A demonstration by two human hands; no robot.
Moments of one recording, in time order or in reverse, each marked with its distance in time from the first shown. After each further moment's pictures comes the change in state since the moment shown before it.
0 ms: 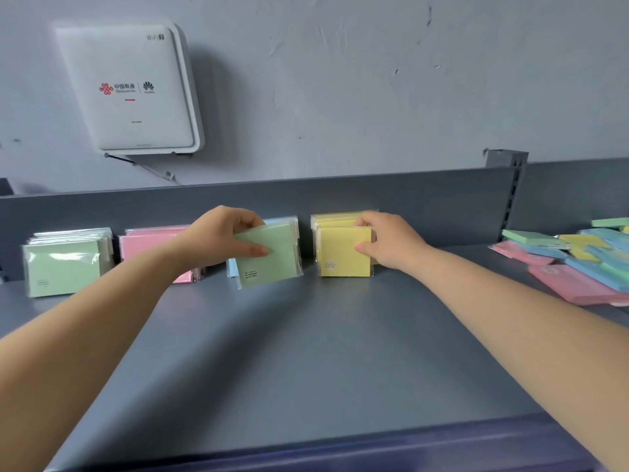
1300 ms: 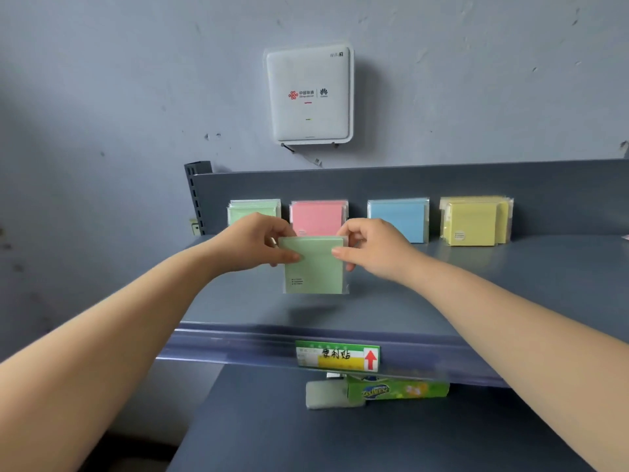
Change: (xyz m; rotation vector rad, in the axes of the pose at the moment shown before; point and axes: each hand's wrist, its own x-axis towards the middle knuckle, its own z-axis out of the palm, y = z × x) left_hand -0.181 -0.062 -0.101 0.072 -0.011 -0.133; right_hand -0.098 -0.225 0.072 0.434 -0.190 -0.297
